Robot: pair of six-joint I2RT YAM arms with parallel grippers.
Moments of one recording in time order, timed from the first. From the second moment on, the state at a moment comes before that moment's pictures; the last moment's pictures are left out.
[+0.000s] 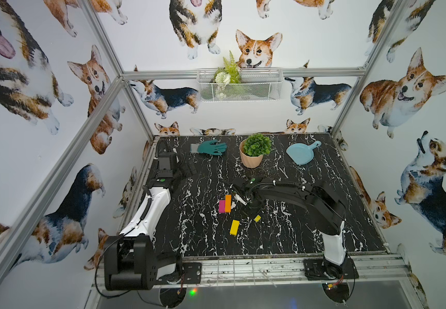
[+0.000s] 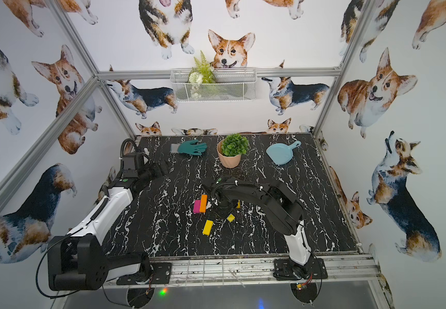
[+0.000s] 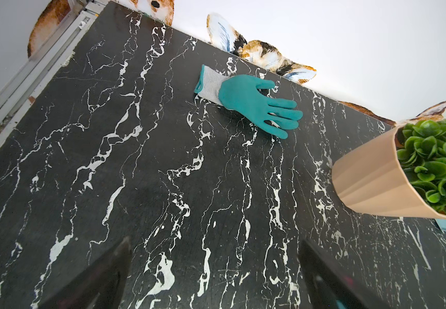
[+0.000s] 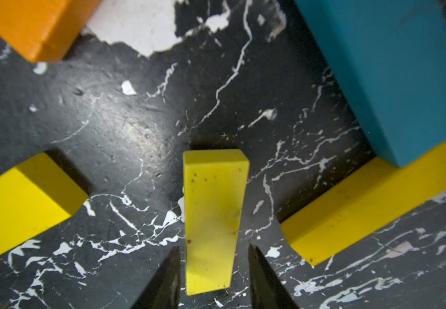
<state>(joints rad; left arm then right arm) -0.04 1.29 0.91 -0.27 0.05 -0.37 0.99 1.99 1.44 -1.02 0.06 0.11</state>
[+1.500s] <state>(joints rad) -0.04 1.29 0.91 -0.27 0.07 -0.38 0.98 1.99 1.48 -1.01 0.04 -0.15</state>
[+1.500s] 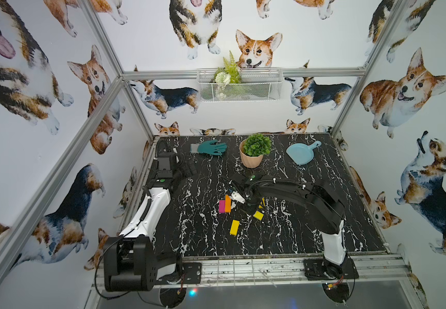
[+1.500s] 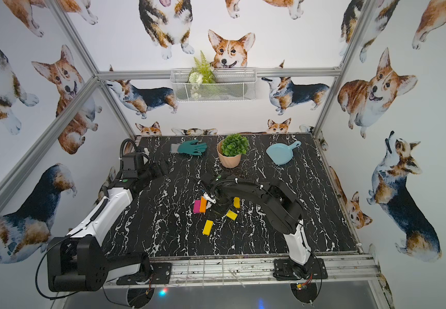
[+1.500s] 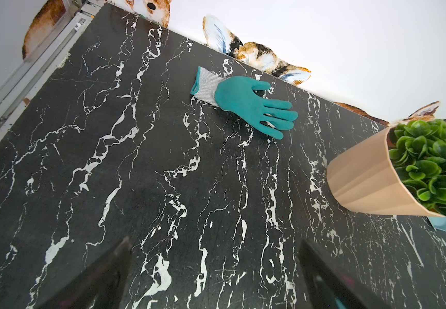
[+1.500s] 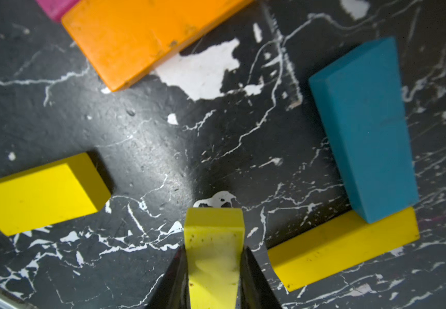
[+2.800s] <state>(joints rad) -0.04 1.30 0.90 -0.24 0.07 -0.39 0.96 2.00 1.42 -0.94 0.07 -0.57</state>
